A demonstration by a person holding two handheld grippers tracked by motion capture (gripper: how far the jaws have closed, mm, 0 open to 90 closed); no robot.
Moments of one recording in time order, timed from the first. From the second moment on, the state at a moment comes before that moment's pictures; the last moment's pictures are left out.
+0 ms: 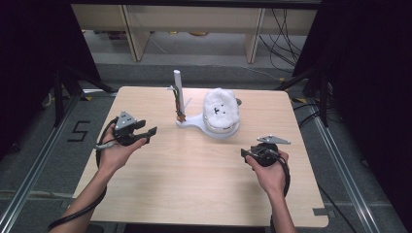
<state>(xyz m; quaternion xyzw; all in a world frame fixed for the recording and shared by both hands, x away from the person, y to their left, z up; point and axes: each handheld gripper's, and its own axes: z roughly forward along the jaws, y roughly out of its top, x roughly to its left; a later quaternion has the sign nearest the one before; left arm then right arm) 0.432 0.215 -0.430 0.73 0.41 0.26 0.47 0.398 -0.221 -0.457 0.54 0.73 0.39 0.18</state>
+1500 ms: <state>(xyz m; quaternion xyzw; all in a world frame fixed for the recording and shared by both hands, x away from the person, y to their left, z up) 0.368 0.269 -0.524 0.68 0.46 0.29 0.48 0.401 -0.221 -0.473 0.53 0.74 0.38 0.17</state>
